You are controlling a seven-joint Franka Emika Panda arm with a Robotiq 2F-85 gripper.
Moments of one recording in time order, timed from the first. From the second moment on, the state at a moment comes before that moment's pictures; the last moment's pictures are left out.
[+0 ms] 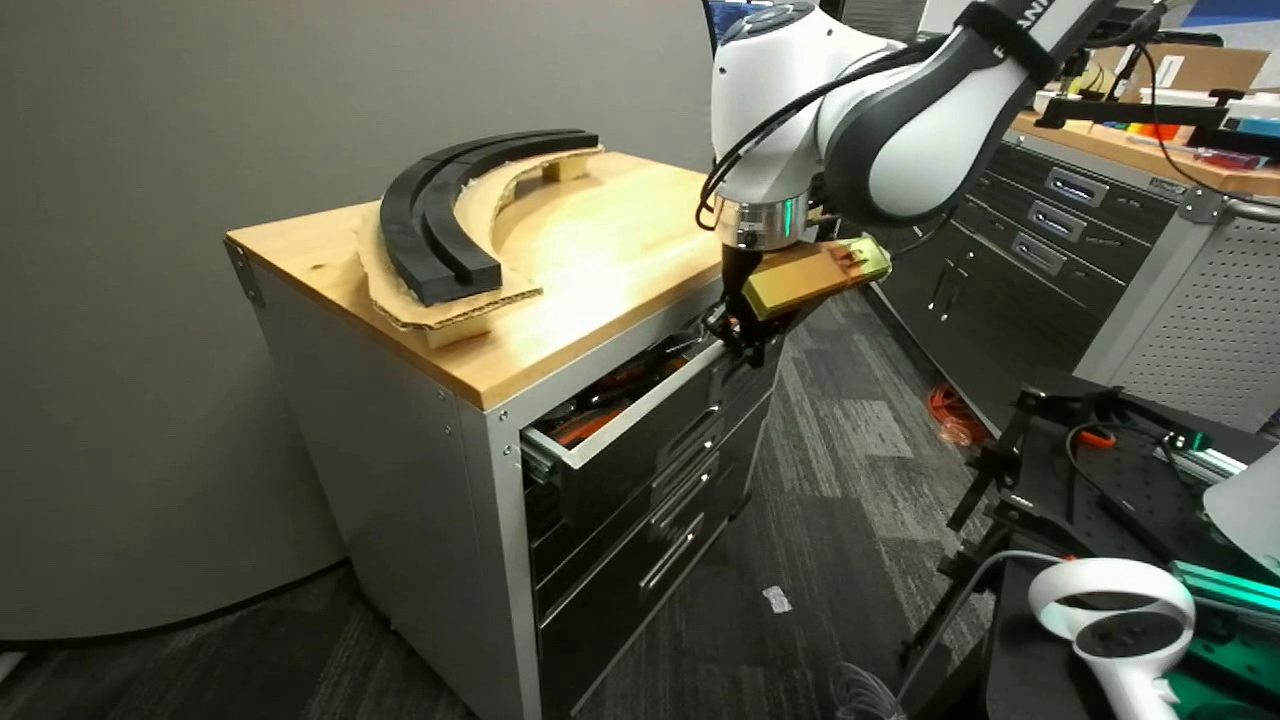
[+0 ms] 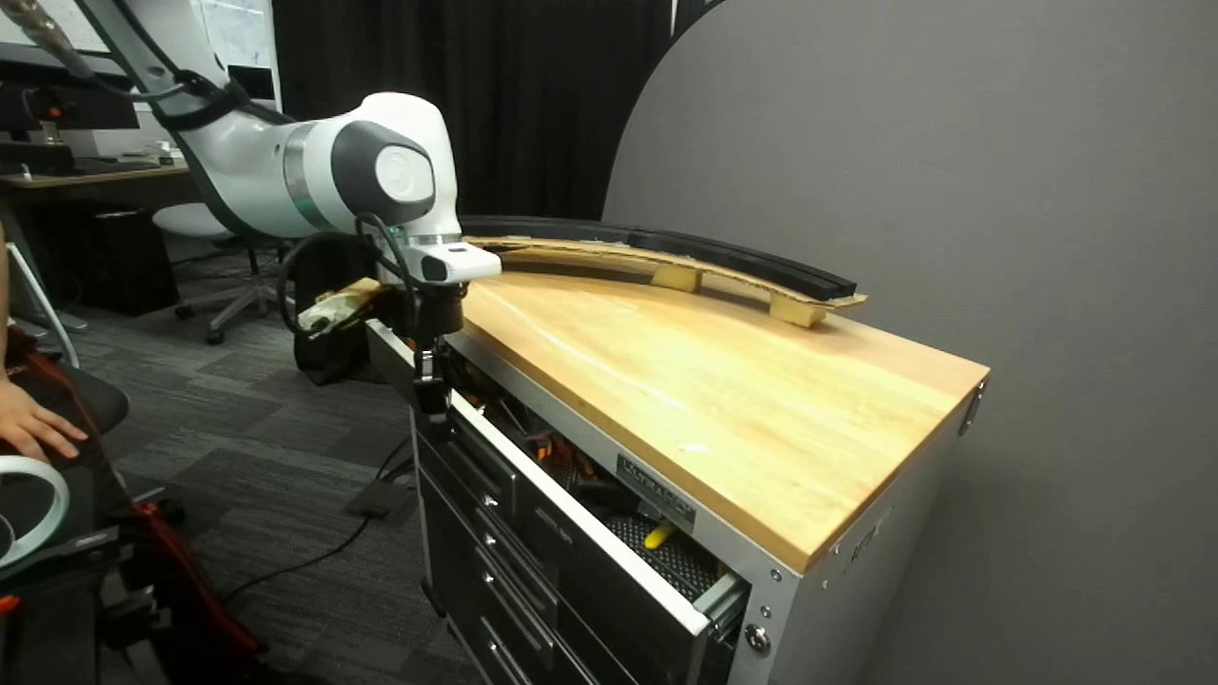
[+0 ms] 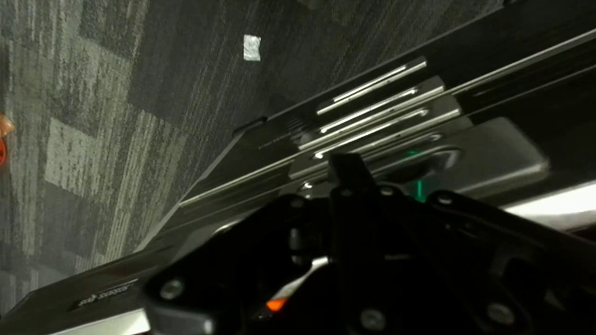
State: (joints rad) arm 0.31 0.40 -0.04 -2.24 -0.39 2.51 1.07
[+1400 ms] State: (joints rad) arm 0.26 0.39 0.04 -2.22 -0.85 2.54 1.43
